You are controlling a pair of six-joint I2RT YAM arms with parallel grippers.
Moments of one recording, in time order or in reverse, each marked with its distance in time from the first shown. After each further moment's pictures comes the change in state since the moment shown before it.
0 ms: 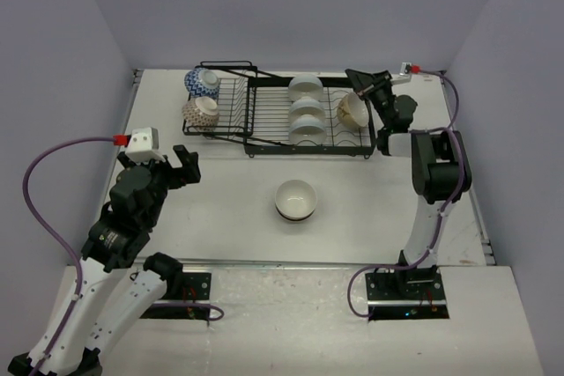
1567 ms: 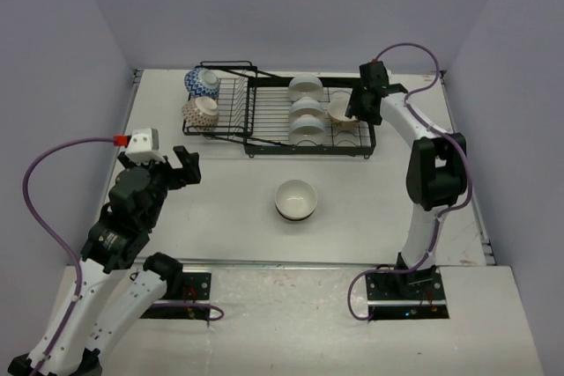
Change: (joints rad) left arm 0.001 -0.005 -0.002 0.002 0.015 0.000; right arm 0.135 -0.067 0.534 -1.904 0.563 -0.684
